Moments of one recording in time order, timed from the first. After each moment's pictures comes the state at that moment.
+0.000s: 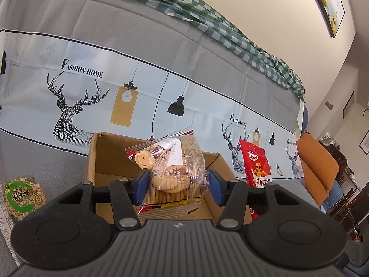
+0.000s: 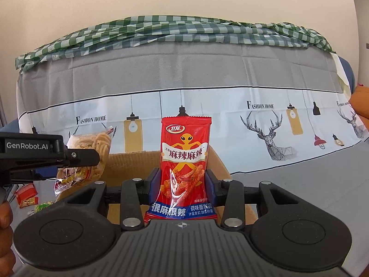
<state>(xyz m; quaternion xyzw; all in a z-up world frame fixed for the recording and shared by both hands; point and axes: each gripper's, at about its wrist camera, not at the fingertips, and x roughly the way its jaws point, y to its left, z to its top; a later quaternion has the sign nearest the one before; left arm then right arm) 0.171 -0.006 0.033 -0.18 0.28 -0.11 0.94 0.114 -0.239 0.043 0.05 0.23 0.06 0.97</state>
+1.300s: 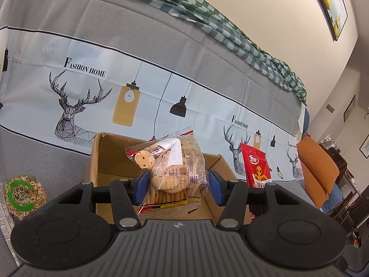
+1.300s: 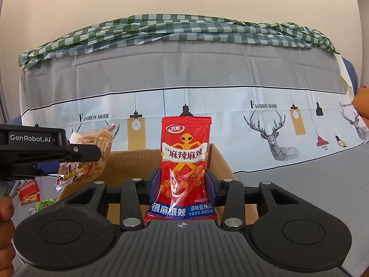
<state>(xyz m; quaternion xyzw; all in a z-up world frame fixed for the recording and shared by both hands) 0.172 -0.006 0.034 -0.19 0.28 -0.10 0.93 0.116 -0.244 0.043 0.04 0.23 0.08 0.97</state>
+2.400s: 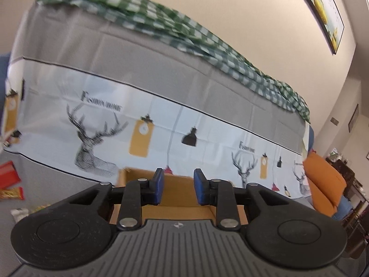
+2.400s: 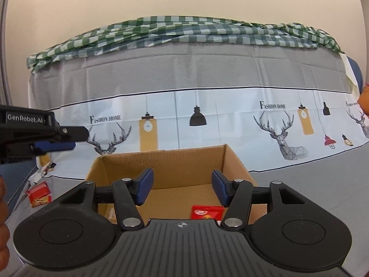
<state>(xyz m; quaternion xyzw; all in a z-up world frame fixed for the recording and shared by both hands) 0.146 0.029 0.066 -0.17 0.22 -0.07 0.96 0.105 -0.226 0.051 0.05 0.23 0.10 0.97</state>
